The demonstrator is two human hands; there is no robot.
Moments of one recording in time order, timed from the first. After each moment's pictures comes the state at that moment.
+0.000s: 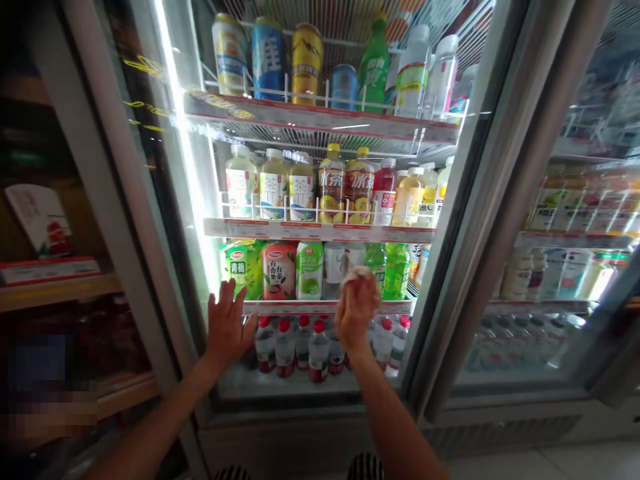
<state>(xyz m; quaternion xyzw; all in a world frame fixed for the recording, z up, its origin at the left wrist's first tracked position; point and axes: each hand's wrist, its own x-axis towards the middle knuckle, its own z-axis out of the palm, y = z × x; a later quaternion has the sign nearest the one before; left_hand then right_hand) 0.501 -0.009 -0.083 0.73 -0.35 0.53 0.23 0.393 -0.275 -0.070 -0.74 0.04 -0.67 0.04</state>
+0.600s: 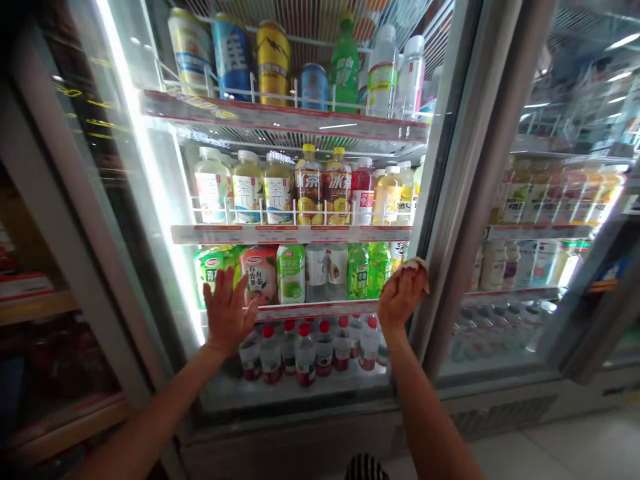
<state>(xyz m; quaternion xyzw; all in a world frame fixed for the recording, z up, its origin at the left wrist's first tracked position) 0.505 -0.062 -0.052 0.69 -0.37 0.58 0.23 0.366 -0.355 -0.054 -0.64 0.19 -0.74 0.00</state>
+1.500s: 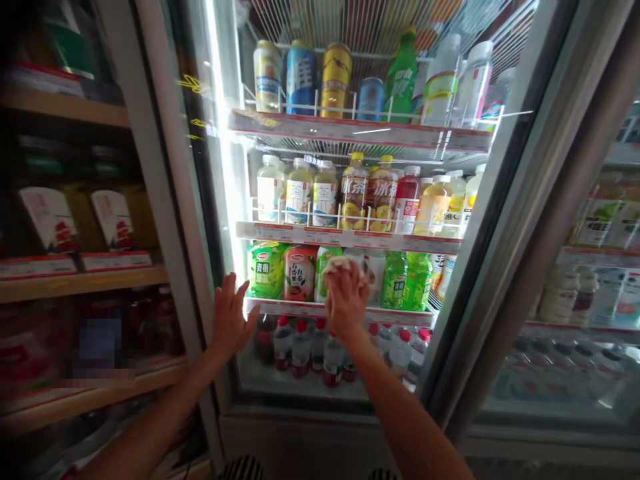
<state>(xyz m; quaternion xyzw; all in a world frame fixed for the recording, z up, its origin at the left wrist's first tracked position) 0.514 0.025 -0.080 0.76 -0.30 0.54 0.23 0.415 -0.214 -0.041 -0.79 -0.03 -0.61 -0.07</state>
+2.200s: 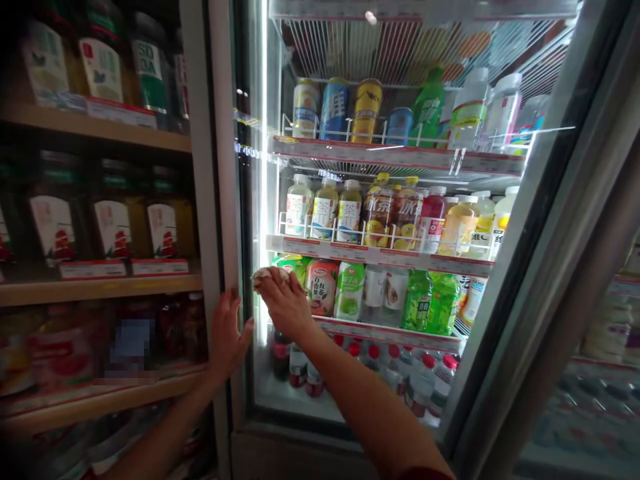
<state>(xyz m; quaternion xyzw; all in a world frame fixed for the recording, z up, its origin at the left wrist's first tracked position) 0.527 0.077 -0.090 0.76 -0.23 0.53 0.30 0.490 -0.081 -0.022 -0.82 -0.27 -0.49 -0.13</state>
